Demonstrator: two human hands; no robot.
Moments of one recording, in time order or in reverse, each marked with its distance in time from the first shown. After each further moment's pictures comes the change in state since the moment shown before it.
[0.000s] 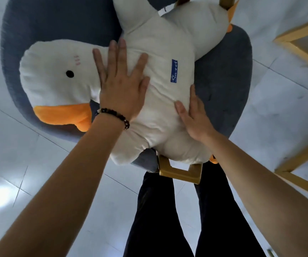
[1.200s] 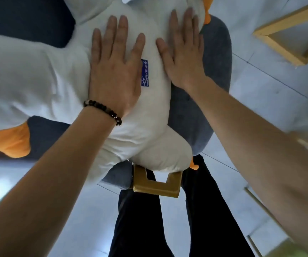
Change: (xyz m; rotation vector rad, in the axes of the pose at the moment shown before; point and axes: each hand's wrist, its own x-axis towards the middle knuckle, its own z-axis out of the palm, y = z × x) left_hand 0.047 0.042 0.031 -0.087 0.129 0.139; right_hand 0.115 -0.046 -0.068 -0.570 0.471 -0.361
